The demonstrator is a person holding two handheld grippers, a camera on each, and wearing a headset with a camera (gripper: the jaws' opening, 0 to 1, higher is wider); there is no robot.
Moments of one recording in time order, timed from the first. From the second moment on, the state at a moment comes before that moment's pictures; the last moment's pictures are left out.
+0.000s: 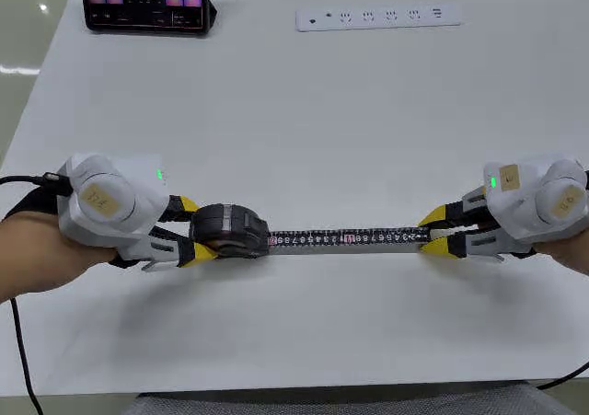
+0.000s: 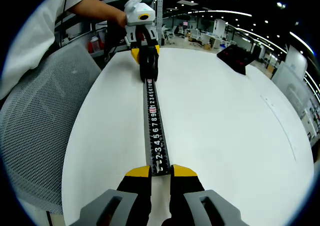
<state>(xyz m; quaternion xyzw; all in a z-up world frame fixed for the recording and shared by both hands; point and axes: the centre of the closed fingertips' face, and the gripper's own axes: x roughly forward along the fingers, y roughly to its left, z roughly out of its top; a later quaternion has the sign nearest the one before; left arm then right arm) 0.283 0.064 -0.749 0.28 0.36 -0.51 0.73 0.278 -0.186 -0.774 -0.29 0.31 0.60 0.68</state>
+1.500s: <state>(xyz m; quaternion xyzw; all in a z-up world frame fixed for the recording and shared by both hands) 0.283 0.064 -0.749 0.28 0.36 -0.51 0.73 0.277 -0.226 -0.774 -0.31 0.34 0.59 0.67</state>
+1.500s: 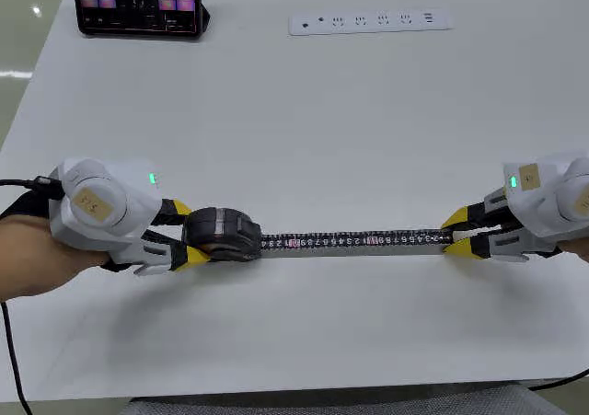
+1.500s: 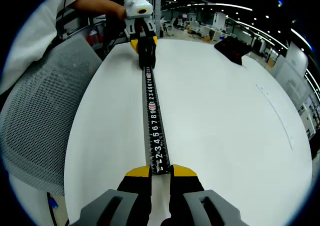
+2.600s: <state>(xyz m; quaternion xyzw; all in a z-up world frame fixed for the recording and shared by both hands) 0.284 0.064 -0.749 0.28 0.36 -0.51 0.73 0.277 -0.239 -0.775 -0.30 0.36 0.58 0.67</state>
